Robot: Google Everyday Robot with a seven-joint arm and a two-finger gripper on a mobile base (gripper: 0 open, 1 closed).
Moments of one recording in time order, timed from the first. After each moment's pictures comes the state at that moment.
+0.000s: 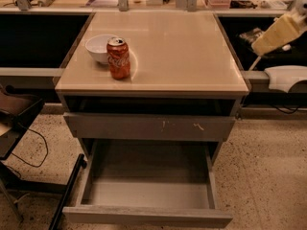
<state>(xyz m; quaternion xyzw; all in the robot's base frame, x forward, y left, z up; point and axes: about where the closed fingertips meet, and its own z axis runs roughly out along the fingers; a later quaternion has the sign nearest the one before) 0.535 -0.277 1.017 -0.30 0.90 -0.02 0.32</state>
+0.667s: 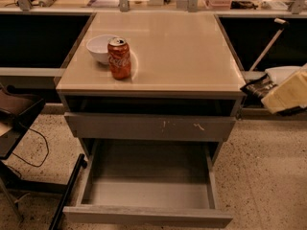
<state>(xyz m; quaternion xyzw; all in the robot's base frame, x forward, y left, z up) 0.413 -0.263 0.982 -0.28 0.92 -0.02 0.26</state>
